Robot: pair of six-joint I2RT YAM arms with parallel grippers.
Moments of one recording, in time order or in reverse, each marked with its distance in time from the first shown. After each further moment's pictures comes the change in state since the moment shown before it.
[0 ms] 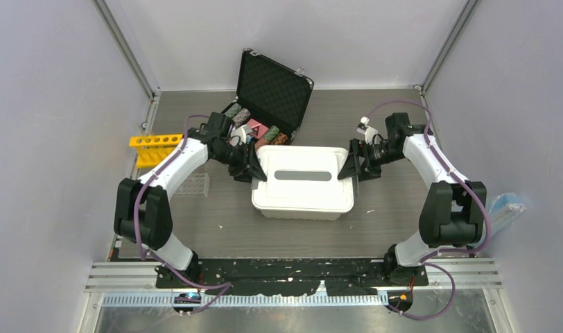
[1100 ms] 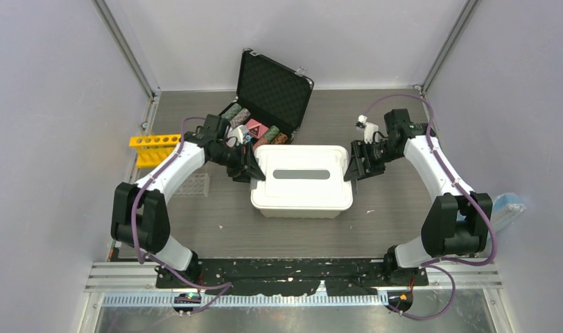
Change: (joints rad) left arm 0.025 -0.035 -0.051 0.055 0.028 -0.015; right arm 0.061 -0.072 0.021 -0.016 0.172 -0.041
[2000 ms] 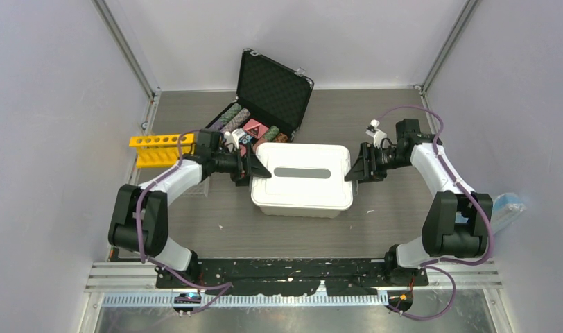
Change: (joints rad) left arm 0.060 -0.022 -0.286 0.539 0.218 -0.136; right arm -0.116 -0.008 -0.138 0.110 -0.204 0.060
